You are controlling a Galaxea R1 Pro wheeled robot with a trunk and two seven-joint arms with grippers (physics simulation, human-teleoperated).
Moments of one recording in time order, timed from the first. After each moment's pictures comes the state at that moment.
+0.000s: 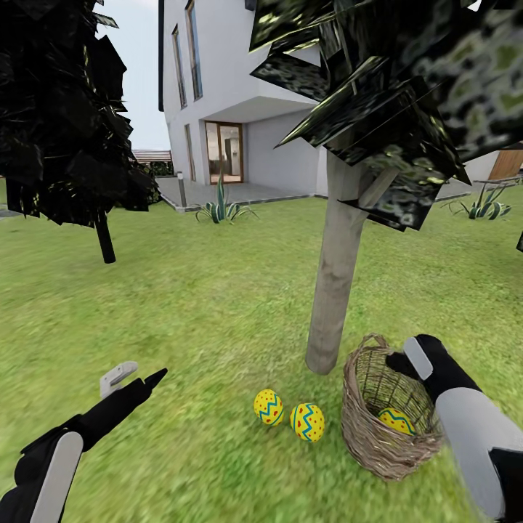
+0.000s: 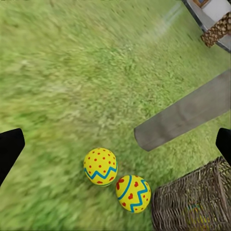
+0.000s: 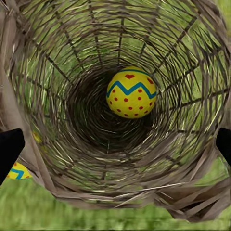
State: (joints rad) left arm -0.21 0.04 0.31 -1.54 0.56 0.71 -0.18; right arm -0.91 -0.21 -0.15 -0.56 -0.43 0.76 -0.48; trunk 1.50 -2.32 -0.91
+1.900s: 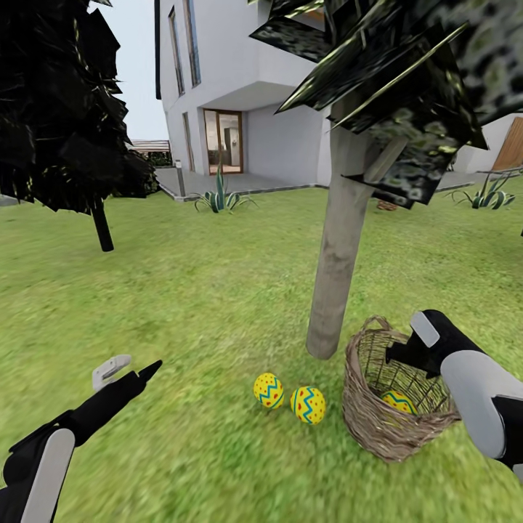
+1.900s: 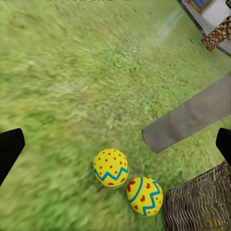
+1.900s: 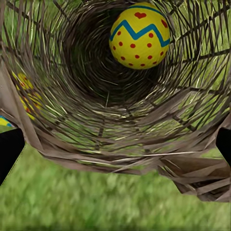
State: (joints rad) left arm -0.21 0.04 0.33 -1.61 0.57 0.71 -0.18; right arm -1.11 -0.26 -0.13 -0.35 -0.45 1.01 -0.45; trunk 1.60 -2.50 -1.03
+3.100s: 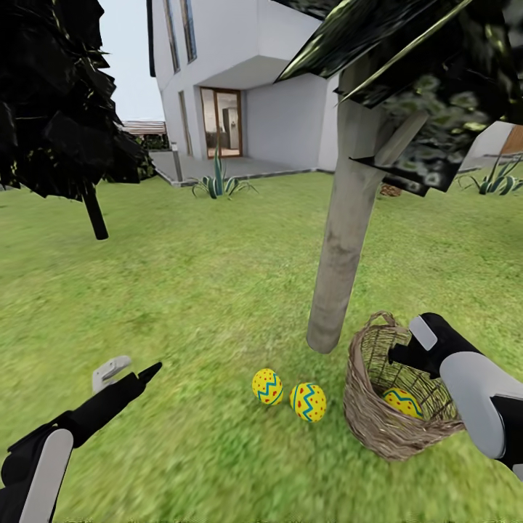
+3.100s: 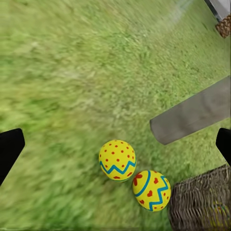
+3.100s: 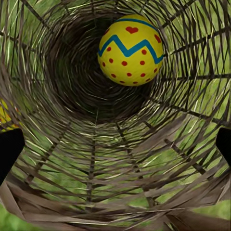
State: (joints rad) left arm -0.21 0.04 0.33 -1.61 0.57 0.74 -0.18; right arm -1.11 -0.26 -0.13 -0.32 -0.40 0.93 -0.44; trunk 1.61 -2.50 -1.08
